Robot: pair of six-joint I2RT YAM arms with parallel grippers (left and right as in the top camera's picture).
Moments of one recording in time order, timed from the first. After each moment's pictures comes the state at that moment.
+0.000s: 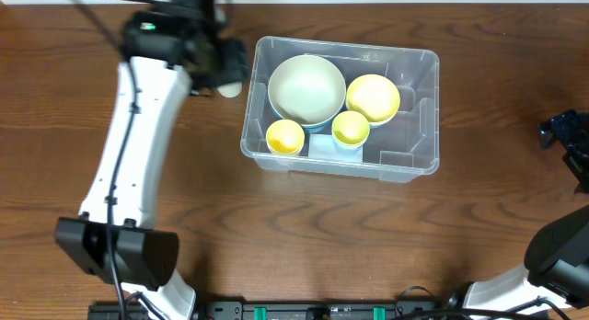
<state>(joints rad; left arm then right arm) -0.16 1.82 1.98 -1.29 0.07 -0.40 -0.52 1.79 1.70 -1.49 0.18 0.73</state>
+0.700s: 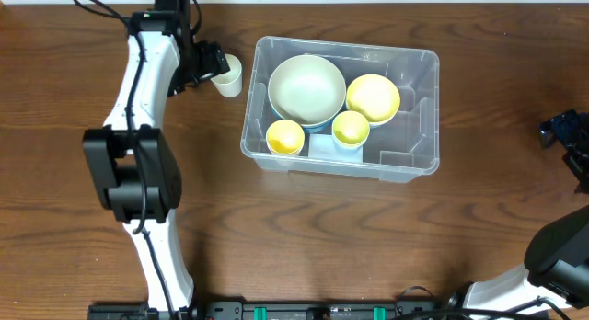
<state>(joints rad) -0.01 2.22 1.98 -1.08 0.07 -0.41 -0.52 1.79 1.70 -1.49 0.18 0.73</state>
